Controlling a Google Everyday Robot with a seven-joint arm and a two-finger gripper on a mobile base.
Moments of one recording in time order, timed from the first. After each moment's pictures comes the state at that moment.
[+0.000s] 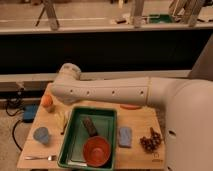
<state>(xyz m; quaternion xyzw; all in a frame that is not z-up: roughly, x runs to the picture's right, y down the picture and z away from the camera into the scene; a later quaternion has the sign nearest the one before) -0.200 0.059 0.731 -0.08 -0.22 -0.57 0.79</state>
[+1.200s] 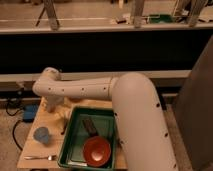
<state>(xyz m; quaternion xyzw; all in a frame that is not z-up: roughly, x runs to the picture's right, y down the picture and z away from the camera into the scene) -0.280 0.107 0.819 -0.12 -0.24 -0.73 0.63</state>
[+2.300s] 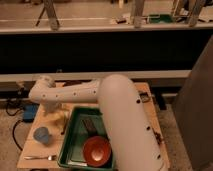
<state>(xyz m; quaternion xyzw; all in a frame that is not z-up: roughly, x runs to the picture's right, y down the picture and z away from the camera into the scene) -0.293 0.134 0.848 -0.13 -0.24 -0.76 0.59</state>
